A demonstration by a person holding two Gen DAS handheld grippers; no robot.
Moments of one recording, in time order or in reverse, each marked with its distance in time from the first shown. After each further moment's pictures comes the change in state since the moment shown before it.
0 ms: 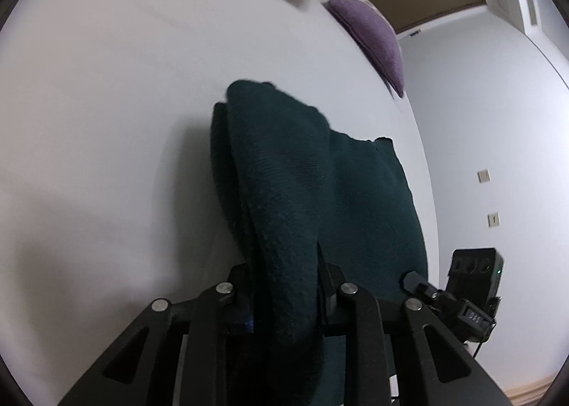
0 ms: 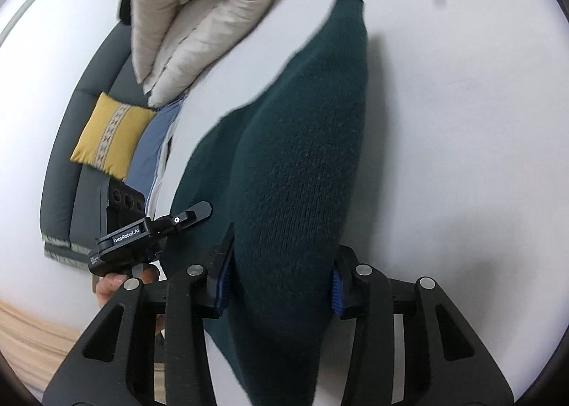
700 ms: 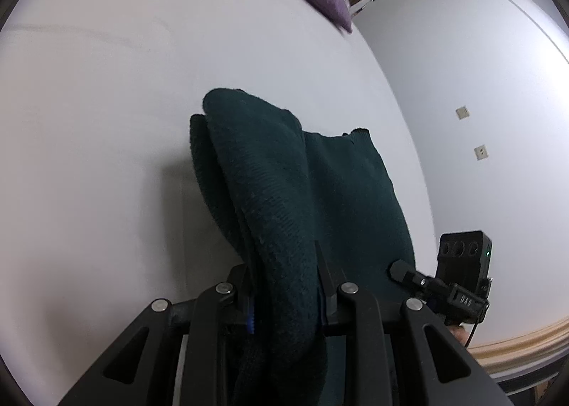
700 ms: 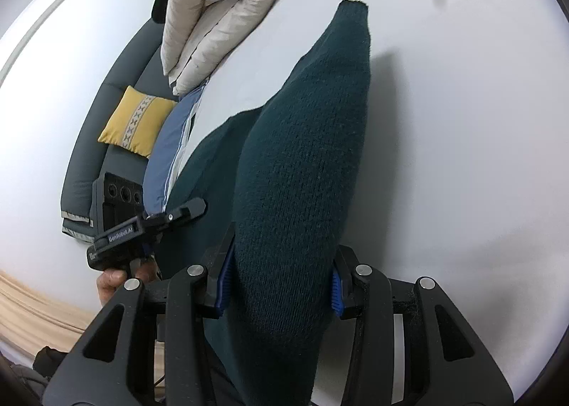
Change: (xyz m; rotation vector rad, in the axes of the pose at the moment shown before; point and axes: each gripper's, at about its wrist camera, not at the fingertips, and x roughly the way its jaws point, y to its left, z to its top) left arm -0.017 -0.066 -0.195 0.144 0.065 -0.007; right arm -0.156 -0.034 -0.251 0.030 -0.057 0.058
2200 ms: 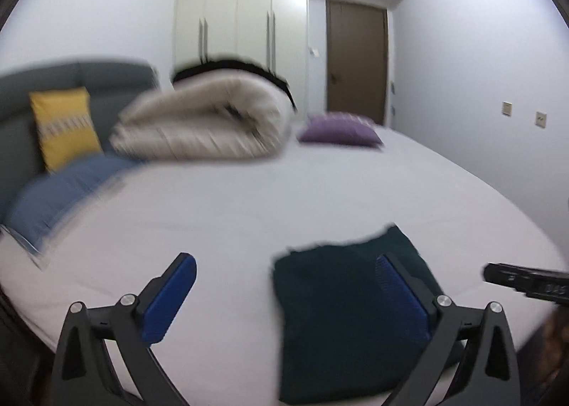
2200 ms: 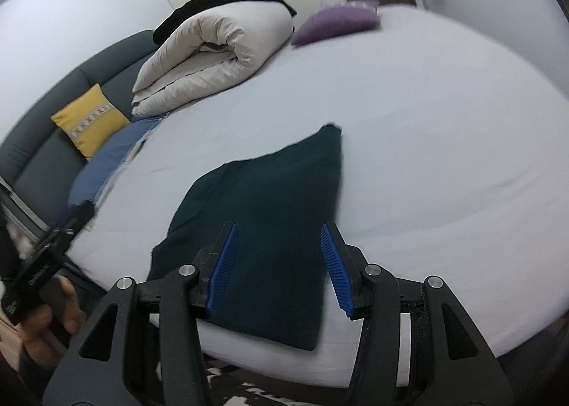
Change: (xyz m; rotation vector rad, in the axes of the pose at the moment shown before) left arm -0.113 -0.125 -0.141 0.458 -0.776 0.624; right arm -0.119 0.104 -0.106 -0.290 -0.348 -0.425
